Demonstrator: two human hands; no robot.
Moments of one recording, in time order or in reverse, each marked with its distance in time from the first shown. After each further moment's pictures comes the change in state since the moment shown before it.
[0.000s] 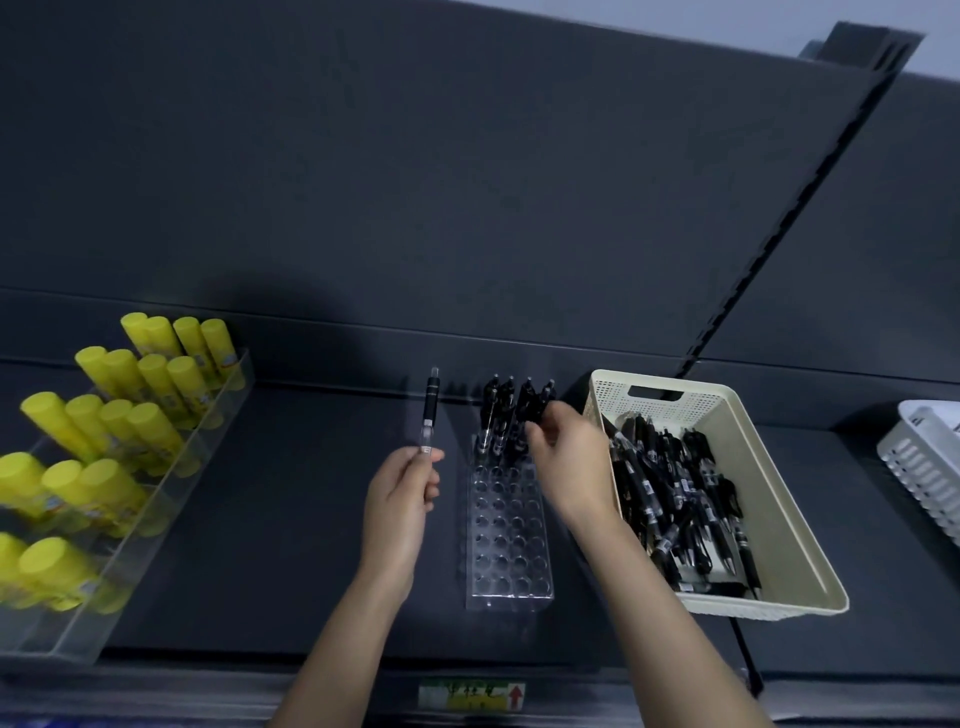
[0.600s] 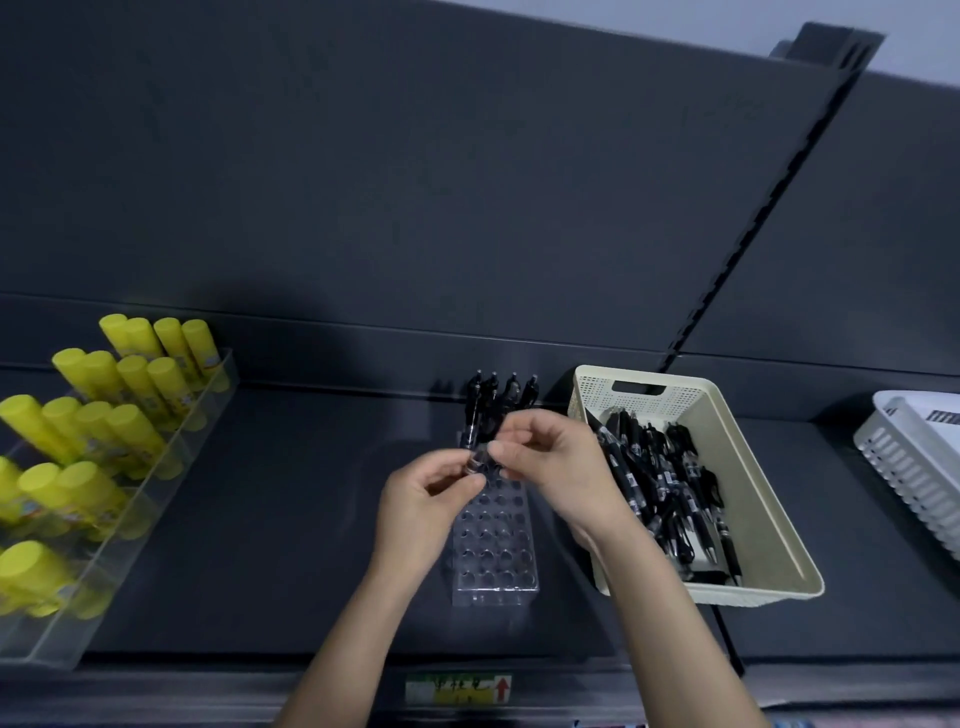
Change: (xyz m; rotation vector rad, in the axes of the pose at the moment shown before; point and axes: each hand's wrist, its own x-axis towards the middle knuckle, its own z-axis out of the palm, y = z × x) left_hand -0.011 0.003 0.019 0.099 -0.182 0.224; right_hand -0.021 -0.020 -0.032 0.690 -0.334 0.138
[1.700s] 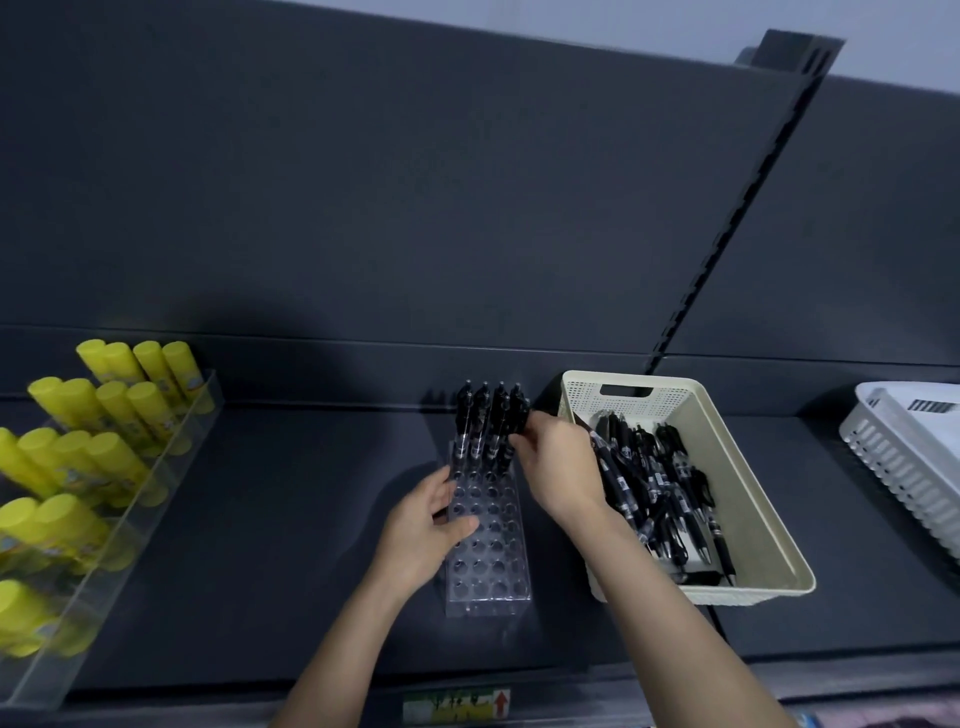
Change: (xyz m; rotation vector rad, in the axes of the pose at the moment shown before) left_hand 0.014 -0.039 -0.004 0.203 -0.260 -0.278; right_hand 0.032 0.029 -0.012 -0.872 0.239 -0.133
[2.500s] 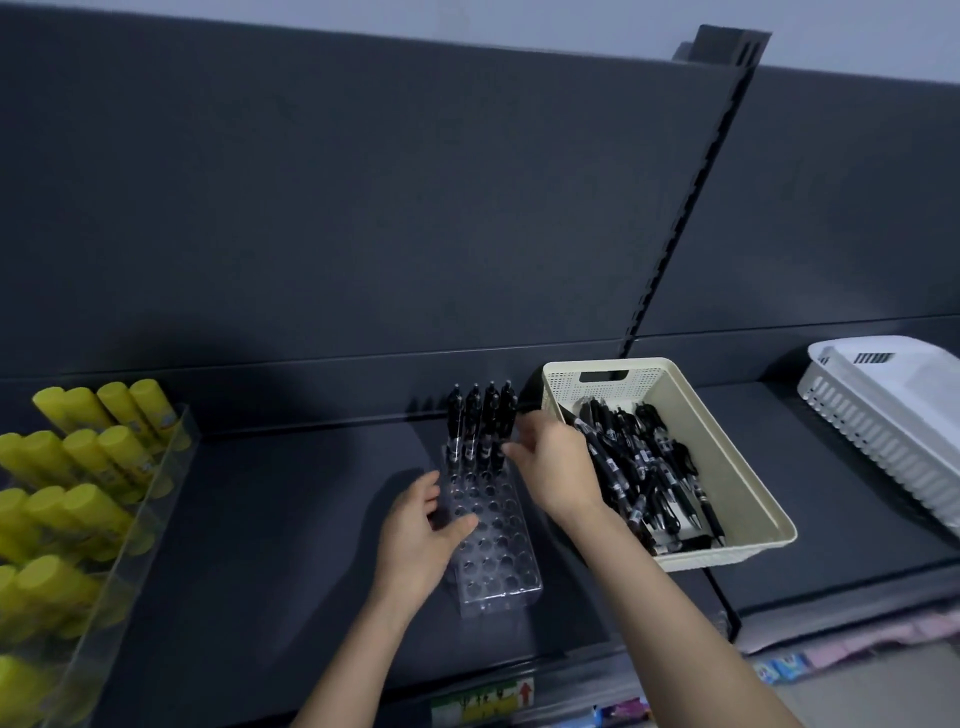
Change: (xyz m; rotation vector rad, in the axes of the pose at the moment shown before) left_hand -0.003 0.004 -0.006 0.148 0.104 0.066; right_hand -0.010 -0.004 0.002 0.114 0.034 0.166
